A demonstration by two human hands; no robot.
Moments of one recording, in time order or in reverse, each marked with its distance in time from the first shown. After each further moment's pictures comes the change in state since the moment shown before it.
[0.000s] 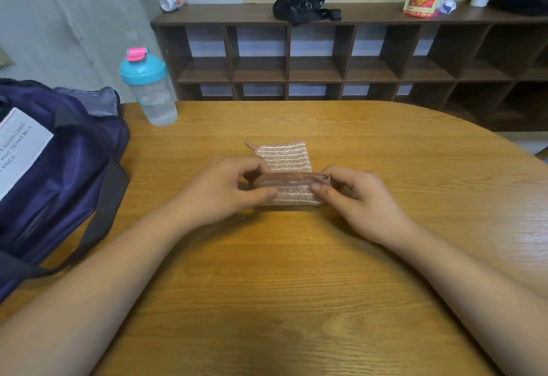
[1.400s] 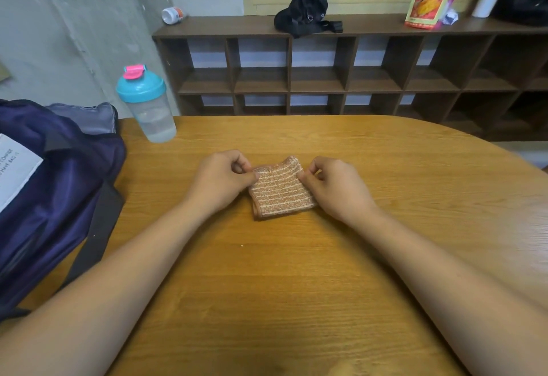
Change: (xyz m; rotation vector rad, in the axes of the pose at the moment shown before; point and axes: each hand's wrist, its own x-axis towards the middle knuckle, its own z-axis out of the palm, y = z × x) left_hand 0.064 -0.050 0.002 -0.002 0.307 -0.403; right_hand 0.084 0.014 0.020 -0.280 0.088 0.329
